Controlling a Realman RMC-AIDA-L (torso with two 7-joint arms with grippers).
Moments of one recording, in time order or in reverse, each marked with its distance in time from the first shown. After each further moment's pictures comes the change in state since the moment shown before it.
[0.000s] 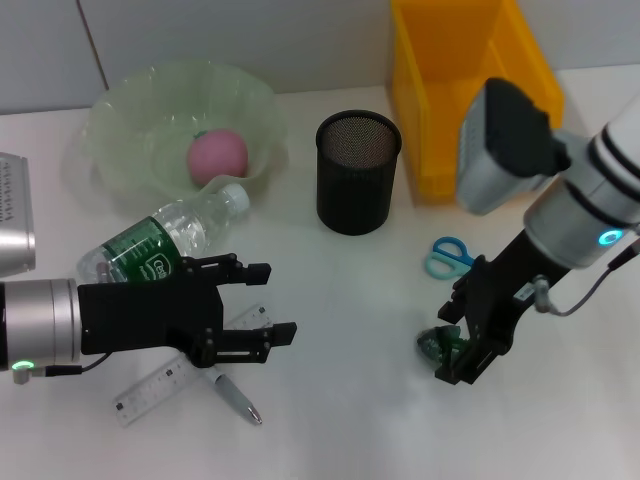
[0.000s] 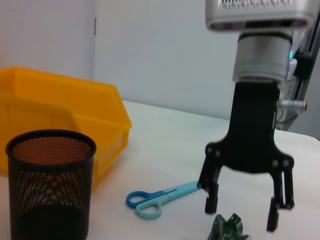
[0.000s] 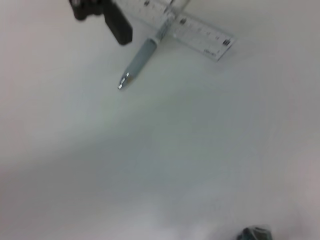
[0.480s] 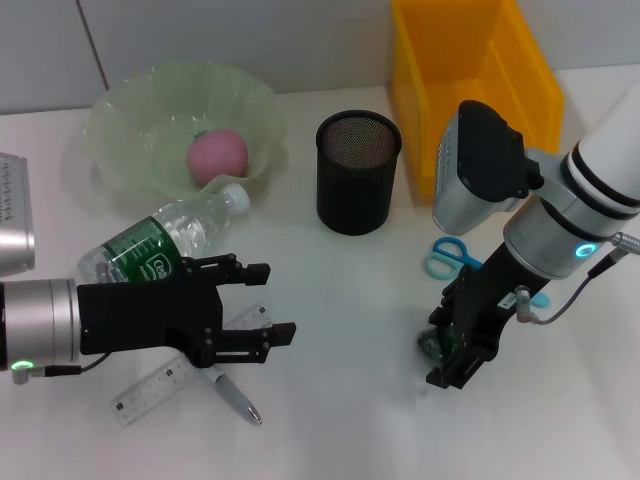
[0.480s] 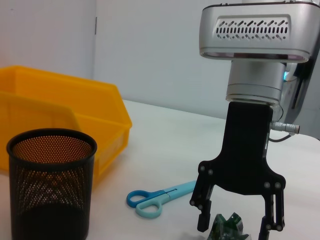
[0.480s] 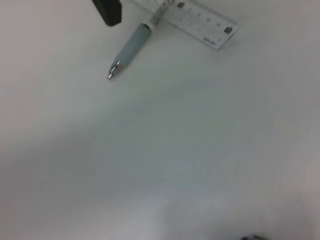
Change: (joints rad) left arm 0.000 0.001 0.000 -0.001 0.000 0.000 -0.001; right arm 0.012 0.004 -0.071 0.069 0.004 0.094 -0.003
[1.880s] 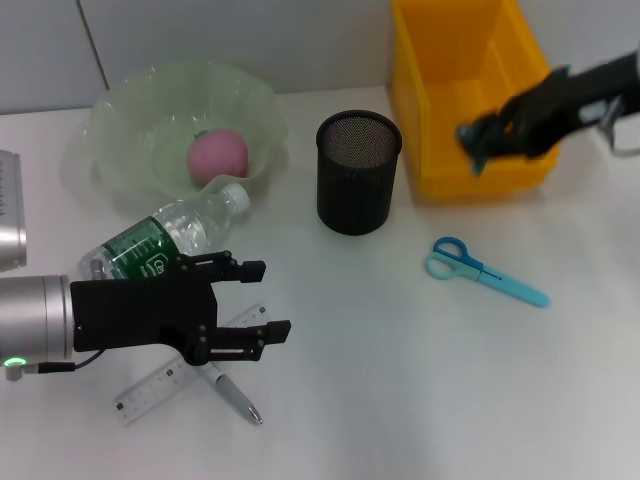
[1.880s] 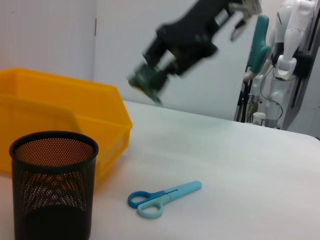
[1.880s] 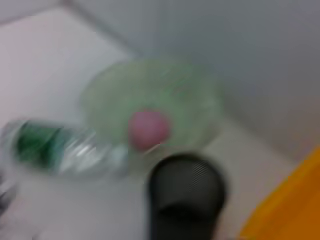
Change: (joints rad) left arm 0.000 0.009 -0.003 0.007 0.000 0.010 -0.002; right arm -0.102 -0.005 0.452 -0.444 0.093 -0.027 0.119
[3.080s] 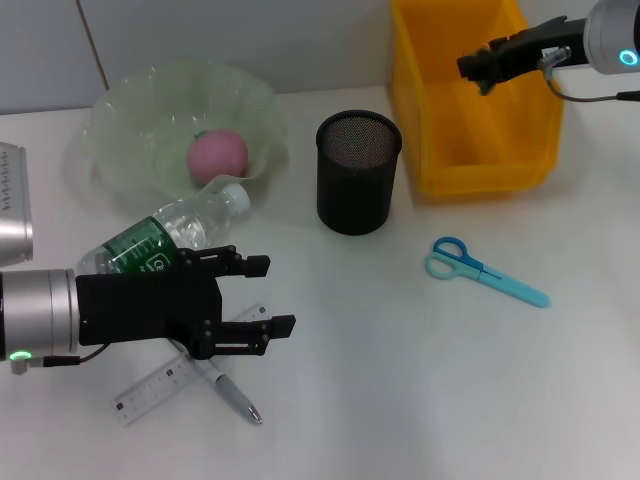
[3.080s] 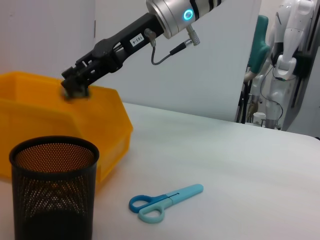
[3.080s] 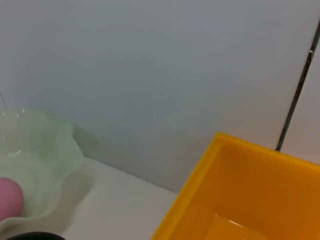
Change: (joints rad) left arm -0.012 -0.003 0.000 0.000 0.000 -0.007 -0.001; right arm 0.112 -0.004 0.007 0.428 -0.062 0.610 0.052
